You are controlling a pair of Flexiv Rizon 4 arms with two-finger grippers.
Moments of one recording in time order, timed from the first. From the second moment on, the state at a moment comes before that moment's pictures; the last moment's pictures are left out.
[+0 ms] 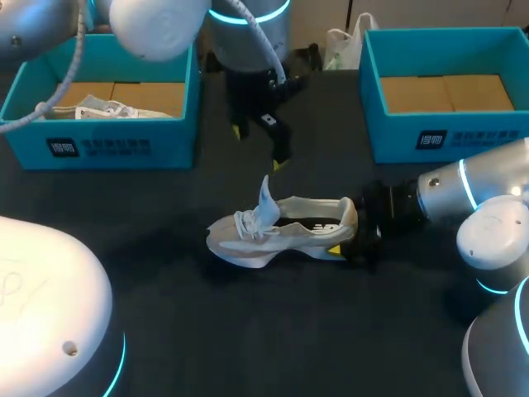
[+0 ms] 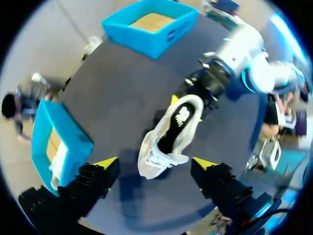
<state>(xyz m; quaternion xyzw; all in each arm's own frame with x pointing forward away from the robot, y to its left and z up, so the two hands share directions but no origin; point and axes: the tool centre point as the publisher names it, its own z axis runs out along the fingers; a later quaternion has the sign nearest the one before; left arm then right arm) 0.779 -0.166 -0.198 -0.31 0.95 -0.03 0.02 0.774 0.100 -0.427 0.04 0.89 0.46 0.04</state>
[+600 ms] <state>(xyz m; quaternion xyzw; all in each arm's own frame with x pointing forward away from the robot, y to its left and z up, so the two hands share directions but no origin) 0.750 -0.212 -0.211 -0.02 1.00 -0.09 -0.01 0.774 0.100 -0.427 0.04 0.89 0.46 0.04</state>
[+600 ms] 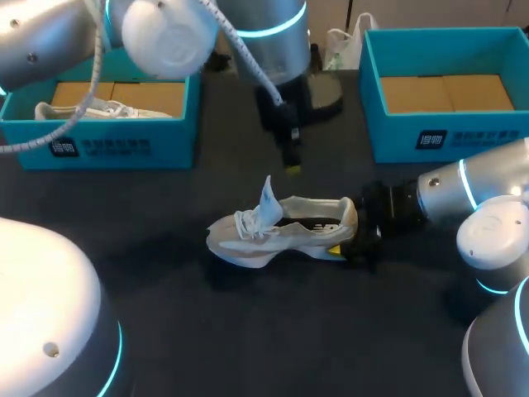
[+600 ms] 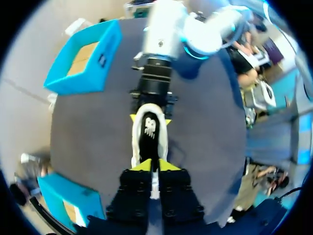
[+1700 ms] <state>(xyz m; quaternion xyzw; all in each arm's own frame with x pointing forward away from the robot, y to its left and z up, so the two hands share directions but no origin) 0.756 -0.240 -0.317 0.20 0.97 -0.07 -0.14 0.774 0.100 -0.427 0.04 0.89 0.46 0.04</state>
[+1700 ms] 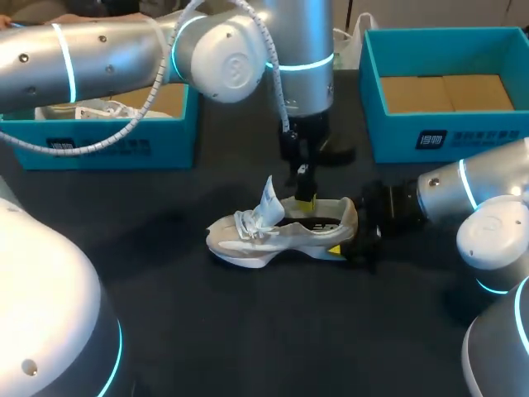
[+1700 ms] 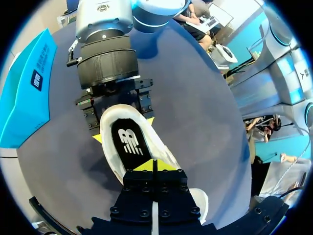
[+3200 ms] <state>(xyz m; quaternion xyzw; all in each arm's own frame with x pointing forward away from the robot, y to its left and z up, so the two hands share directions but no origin) 0.760 -0.256 -0.362 0.19 0.97 -0.07 -0.12 0.774 0.100 -0.427 0.04 0.89 0.46 0.04</state>
